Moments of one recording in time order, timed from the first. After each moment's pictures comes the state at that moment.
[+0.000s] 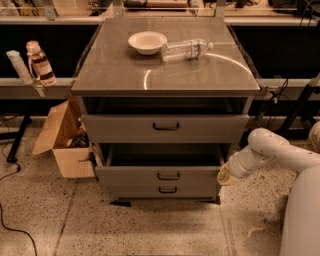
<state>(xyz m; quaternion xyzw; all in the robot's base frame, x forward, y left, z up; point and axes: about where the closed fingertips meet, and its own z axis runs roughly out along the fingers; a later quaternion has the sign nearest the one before) 0.589 -0.274 0.439 -0.73 0.65 0.12 0.17</state>
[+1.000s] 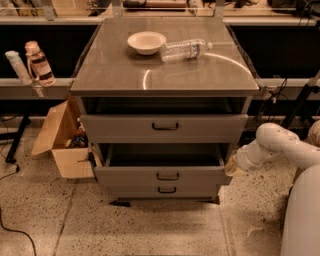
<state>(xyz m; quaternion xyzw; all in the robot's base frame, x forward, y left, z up) 0.615 -0.309 0.456 -0.70 0.69 0.08 0.17</state>
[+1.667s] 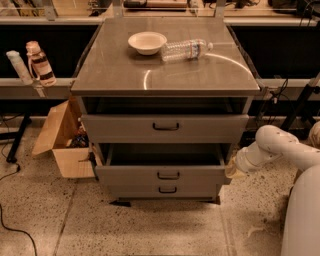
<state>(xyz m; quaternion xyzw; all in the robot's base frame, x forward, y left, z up) 0.614 -0.309 0.452 -0.69 0.70 0.07 0.17</state>
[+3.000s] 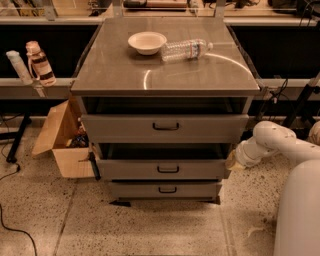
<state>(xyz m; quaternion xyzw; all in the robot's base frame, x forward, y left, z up) 0.649 -0.317 0.456 -0.68 0.71 0.03 0.18</state>
